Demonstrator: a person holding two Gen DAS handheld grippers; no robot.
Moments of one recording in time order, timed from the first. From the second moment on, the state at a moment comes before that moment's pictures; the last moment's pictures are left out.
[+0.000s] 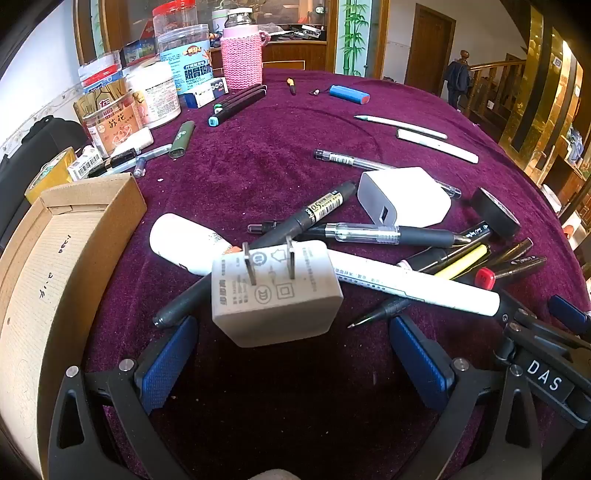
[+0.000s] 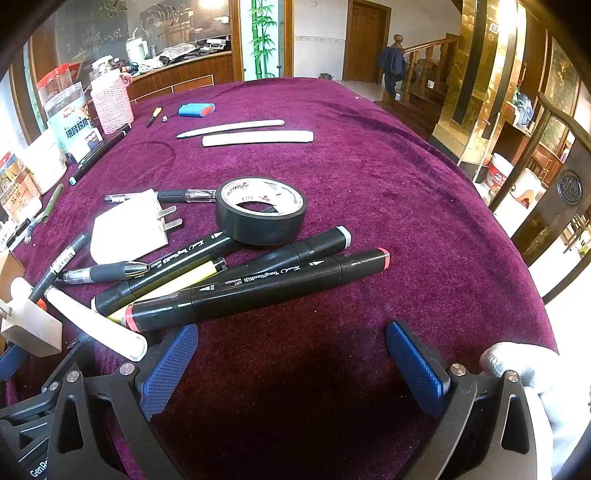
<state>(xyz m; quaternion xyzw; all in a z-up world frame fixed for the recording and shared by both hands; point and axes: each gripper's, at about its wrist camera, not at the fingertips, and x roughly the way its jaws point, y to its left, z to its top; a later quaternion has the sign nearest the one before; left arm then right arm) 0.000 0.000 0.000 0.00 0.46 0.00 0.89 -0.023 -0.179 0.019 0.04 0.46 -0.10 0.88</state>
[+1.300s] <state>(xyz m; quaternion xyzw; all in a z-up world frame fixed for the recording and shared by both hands) 0.001 0.001 0.002 0.00 0.49 -0.01 0.87 -0.022 -0.178 0.019 0.04 0.46 -0.10 0.88</state>
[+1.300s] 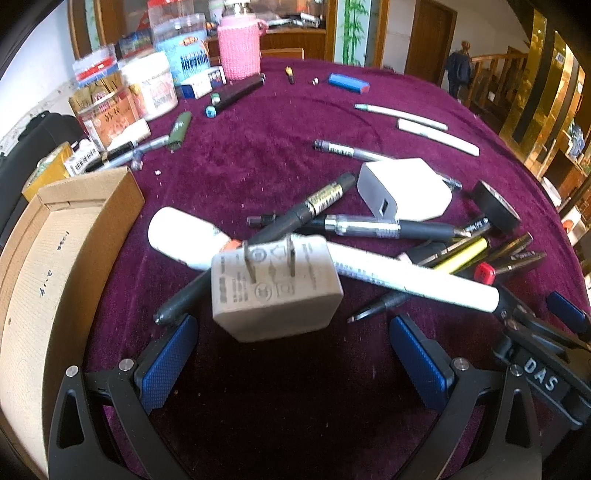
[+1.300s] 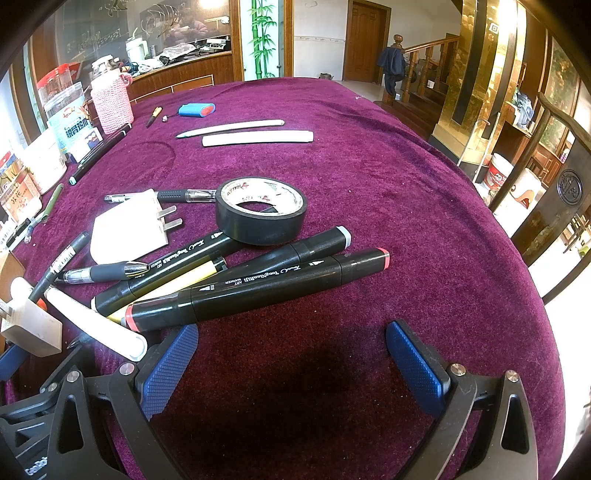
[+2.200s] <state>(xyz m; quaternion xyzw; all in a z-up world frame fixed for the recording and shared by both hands) -0.034 0.051 0.045 -0.03 0.46 -0.10 0.88 -0.082 -0.217 0.089 0.07 0.28 -0.07 0.96</state>
